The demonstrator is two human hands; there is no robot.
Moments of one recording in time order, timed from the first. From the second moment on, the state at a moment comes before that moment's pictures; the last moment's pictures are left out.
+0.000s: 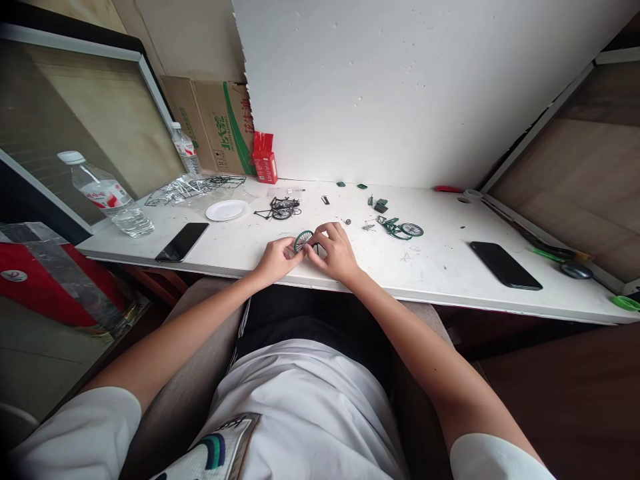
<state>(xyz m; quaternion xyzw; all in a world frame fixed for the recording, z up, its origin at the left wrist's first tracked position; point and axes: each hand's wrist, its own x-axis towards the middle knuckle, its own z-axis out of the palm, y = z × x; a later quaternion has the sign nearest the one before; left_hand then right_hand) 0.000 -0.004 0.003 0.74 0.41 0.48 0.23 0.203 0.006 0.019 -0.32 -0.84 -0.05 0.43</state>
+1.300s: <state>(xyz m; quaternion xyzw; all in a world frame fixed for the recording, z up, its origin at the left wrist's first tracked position) -0.001 -0.003 -0.001 0.76 0.43 0.45 0.20 0.203 0.009 0.018 -0.33 -0.84 -0.01 0.42</state>
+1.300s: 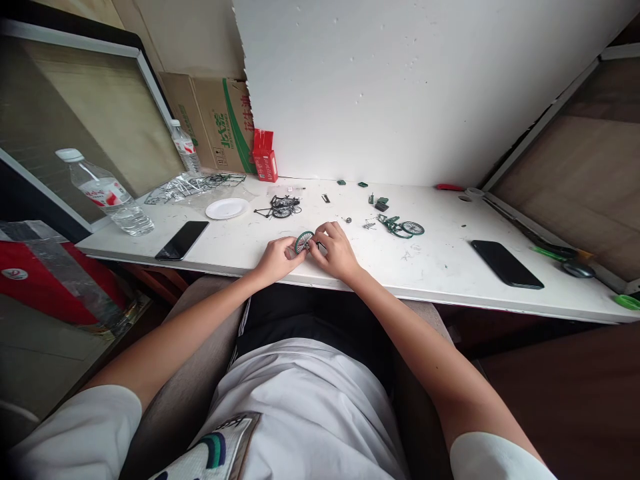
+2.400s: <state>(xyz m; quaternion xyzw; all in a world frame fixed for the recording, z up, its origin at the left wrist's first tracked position) -0.011 0.015 0.000 0.70 0.34 0.46 0.42 0.205 0.009 0.018 -0.34 -0.84 0.00 0.43</state>
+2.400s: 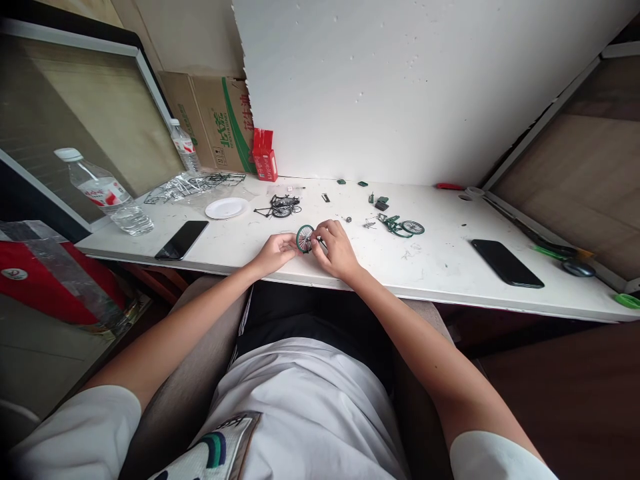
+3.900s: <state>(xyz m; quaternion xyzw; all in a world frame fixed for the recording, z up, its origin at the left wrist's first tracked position) -0.009 0.018 0.004 0.57 0.36 0.56 0.48 0.204 0.010 0.015 -0.29 -0.86 0.00 0.41</state>
